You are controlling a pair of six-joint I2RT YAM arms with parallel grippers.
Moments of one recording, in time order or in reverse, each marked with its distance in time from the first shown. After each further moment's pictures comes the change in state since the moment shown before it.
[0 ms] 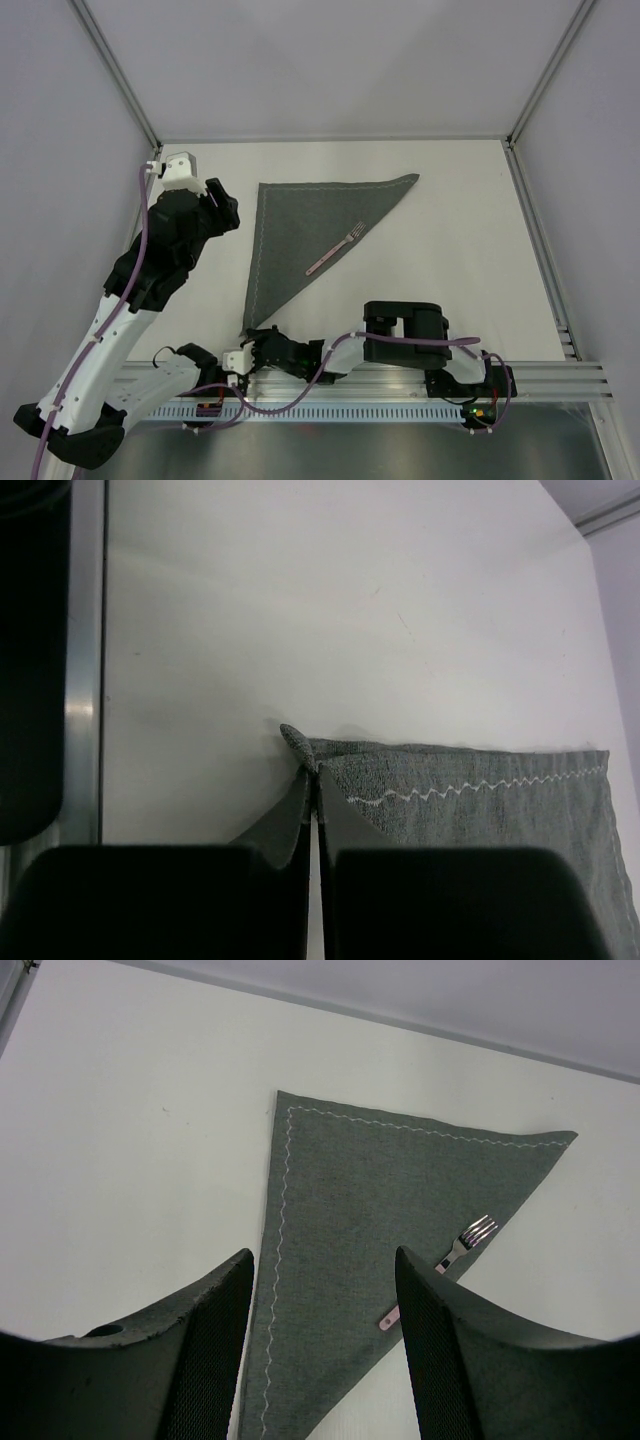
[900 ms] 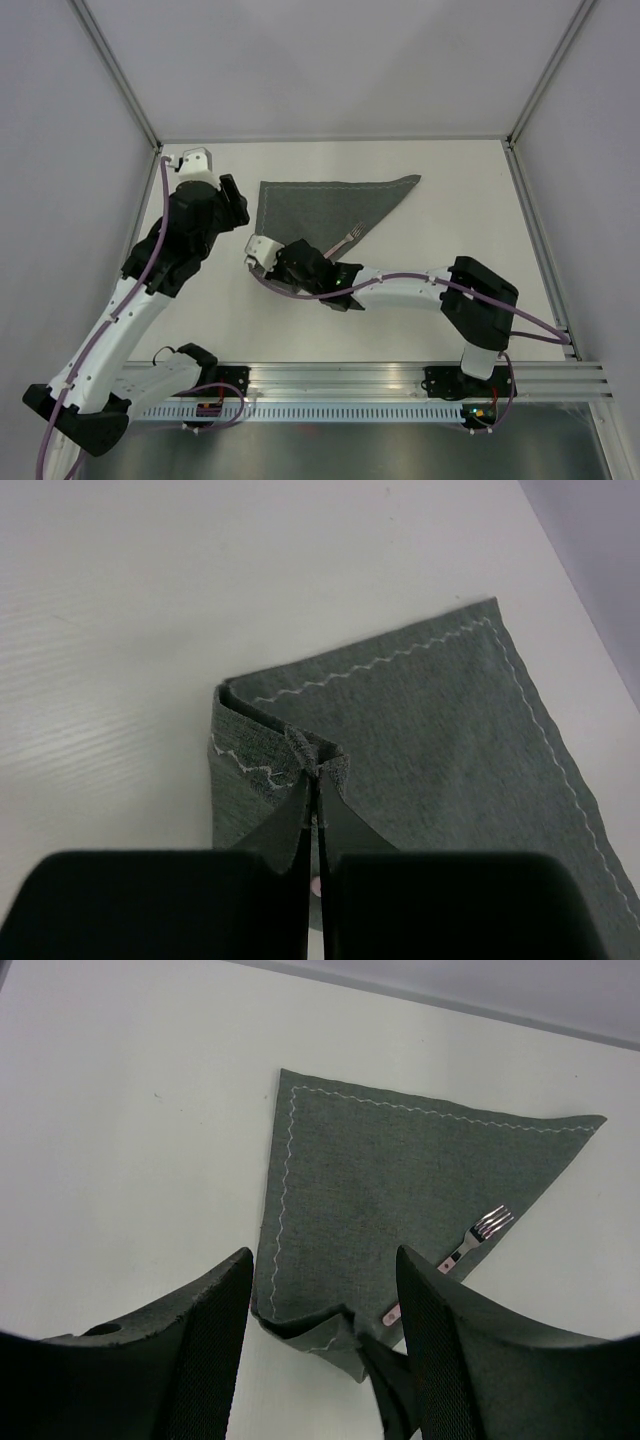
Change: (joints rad) left arm 0.000 0.079 -0.013 0.032 0.004 0.000; right arm -0.331 -0.368 0.138 -0.554 -0.100 0.326
